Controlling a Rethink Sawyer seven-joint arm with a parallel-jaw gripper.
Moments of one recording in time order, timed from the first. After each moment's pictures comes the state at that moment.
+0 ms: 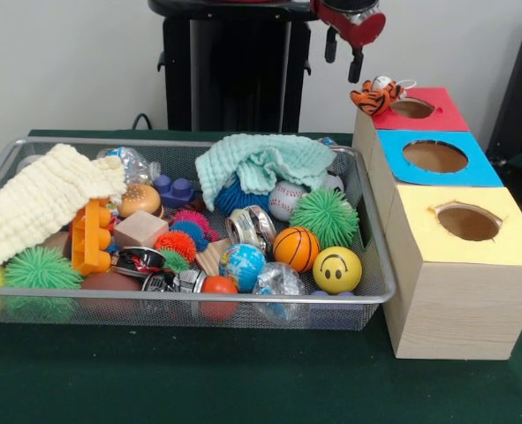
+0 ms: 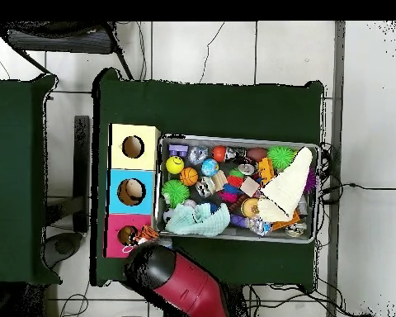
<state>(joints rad) 0.21 -0.76 -0.38 2.15 0.54 0.61 2.15</state>
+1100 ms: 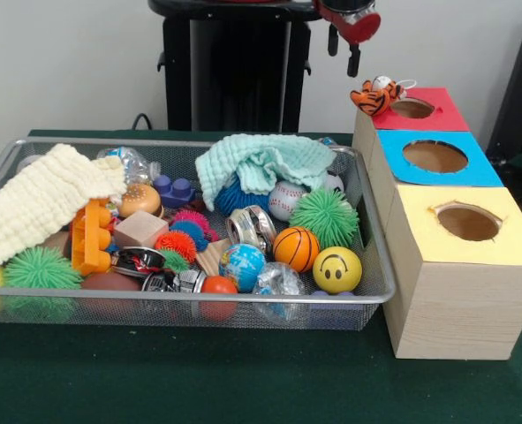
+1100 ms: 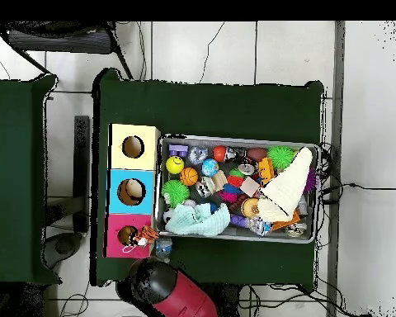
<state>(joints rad) 0.20 -0.76 -0.33 2.29 0.63 0.54 2.15</state>
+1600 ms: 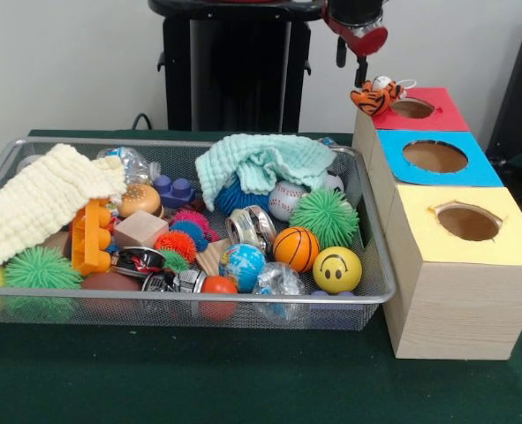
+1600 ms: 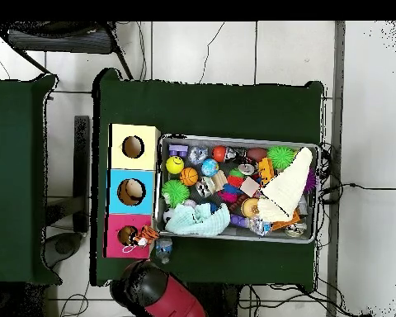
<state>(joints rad) 0.18 -0.74 -0.20 2.37 0.73 0.38 2.15</state>
